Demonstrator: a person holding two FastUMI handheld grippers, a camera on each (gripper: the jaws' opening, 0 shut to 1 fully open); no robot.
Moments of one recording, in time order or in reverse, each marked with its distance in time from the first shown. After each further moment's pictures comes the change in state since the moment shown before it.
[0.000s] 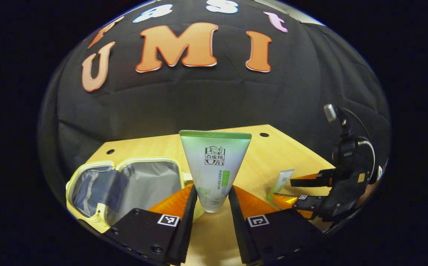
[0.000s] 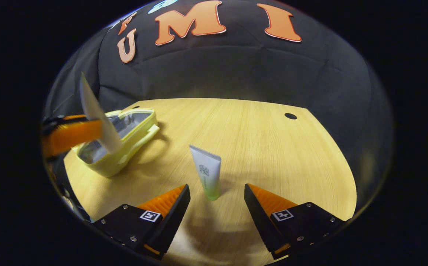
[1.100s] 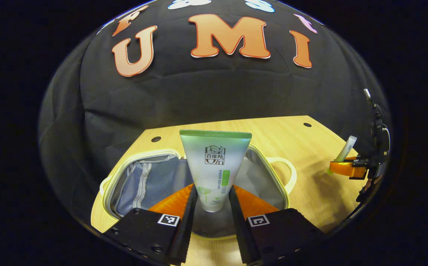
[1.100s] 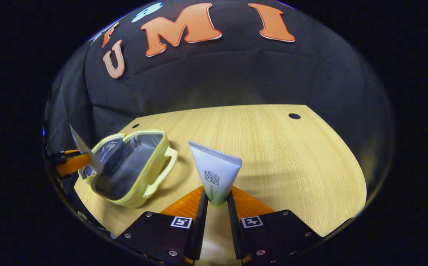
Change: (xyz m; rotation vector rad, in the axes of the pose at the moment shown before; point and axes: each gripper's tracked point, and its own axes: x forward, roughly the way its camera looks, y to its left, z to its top) left arm -0.022 0.182 -0.044 -0.029 0.151 0.120; right arm -0.019 0.074 0.058 0.153 -0.040 0.005
